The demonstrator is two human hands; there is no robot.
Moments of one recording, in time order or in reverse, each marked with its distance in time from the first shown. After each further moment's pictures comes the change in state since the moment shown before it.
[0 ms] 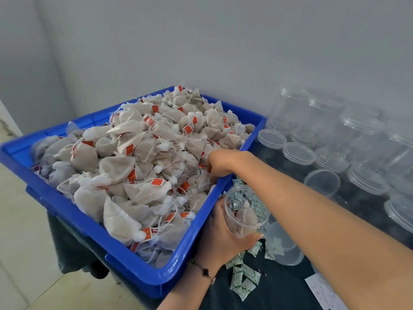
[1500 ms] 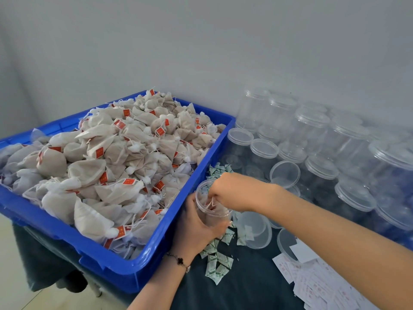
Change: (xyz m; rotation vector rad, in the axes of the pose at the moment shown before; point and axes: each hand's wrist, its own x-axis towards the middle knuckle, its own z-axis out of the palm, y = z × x) left_hand -0.004 0.009 -0.002 -0.019 0.044 0.015; right_hand -0.110 0.027 0.047 -0.011 0.152 -0.167
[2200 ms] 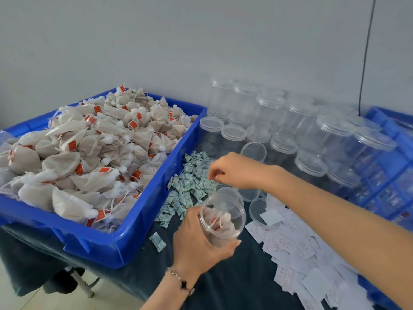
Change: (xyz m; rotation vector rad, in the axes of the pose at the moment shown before) left_hand -0.083 0.033 0.022 0.229 -0.041 0.153; right_hand -0.071 0.025 0.001 0.294 0.110 0.195
